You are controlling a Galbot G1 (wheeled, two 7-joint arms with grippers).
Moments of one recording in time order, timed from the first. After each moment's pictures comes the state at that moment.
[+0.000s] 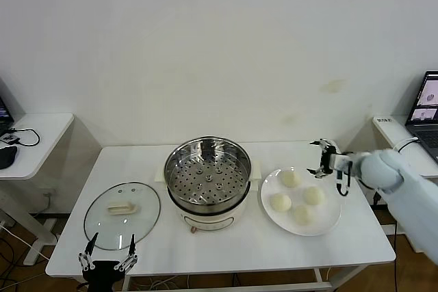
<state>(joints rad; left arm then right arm) 1.92 -1.38 -0.62 -2.24 0.05 0.05 -0.17 -0.21 0.66 -0.41 1.36 -0.21 -0.15 -0.87</state>
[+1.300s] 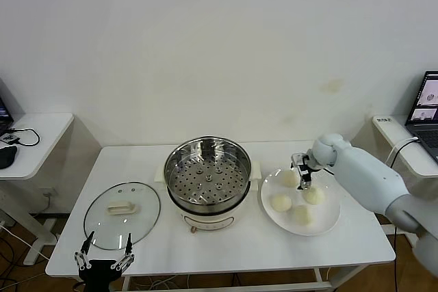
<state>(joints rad) 1.93 -1.39 -0.64 -2.25 0.07 0.04 -0.17 -0.04 1.01 -0.69 0.84 -0.33 -0.08 -0.95</state>
